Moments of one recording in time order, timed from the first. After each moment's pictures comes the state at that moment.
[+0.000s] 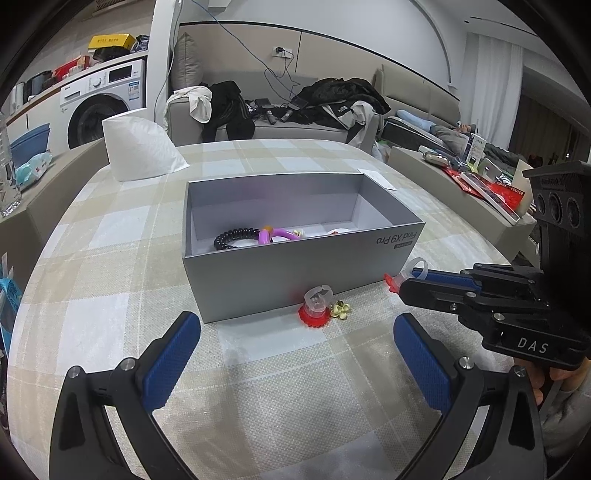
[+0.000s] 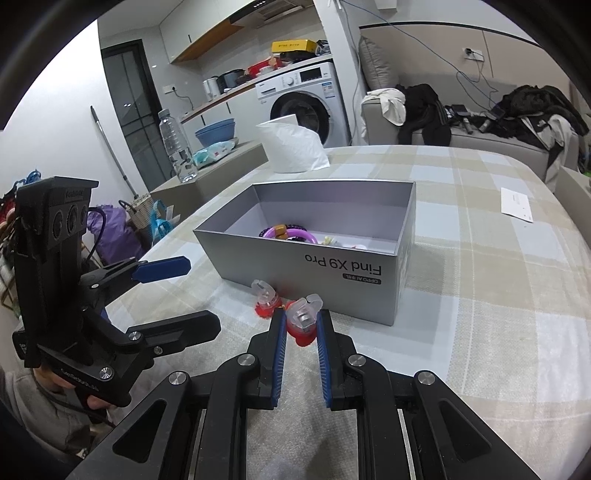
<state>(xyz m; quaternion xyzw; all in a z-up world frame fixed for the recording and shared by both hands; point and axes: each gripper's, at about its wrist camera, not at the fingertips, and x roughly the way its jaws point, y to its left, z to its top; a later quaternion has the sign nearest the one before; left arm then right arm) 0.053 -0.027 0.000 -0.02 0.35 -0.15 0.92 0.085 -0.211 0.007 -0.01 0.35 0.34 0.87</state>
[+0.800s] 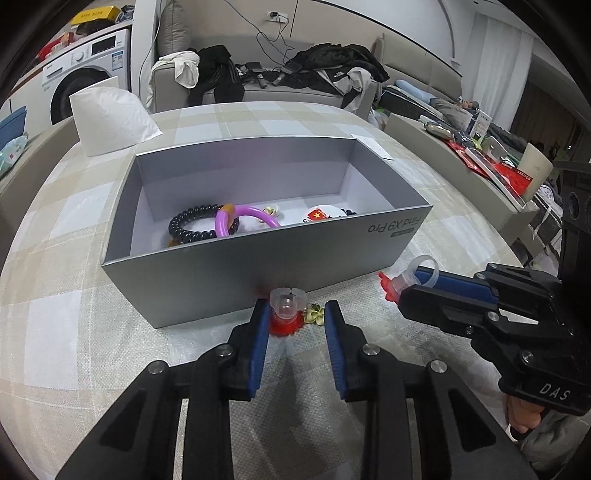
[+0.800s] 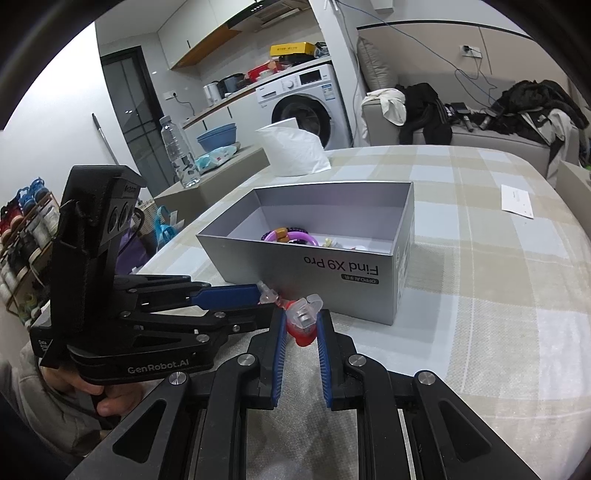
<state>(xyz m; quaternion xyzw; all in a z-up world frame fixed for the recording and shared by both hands) 0.079 -0.047 -0.013 -0.02 0.42 -0.16 0.89 0.085 -0.216 0.008 0.00 0.35 0.35 0.87</state>
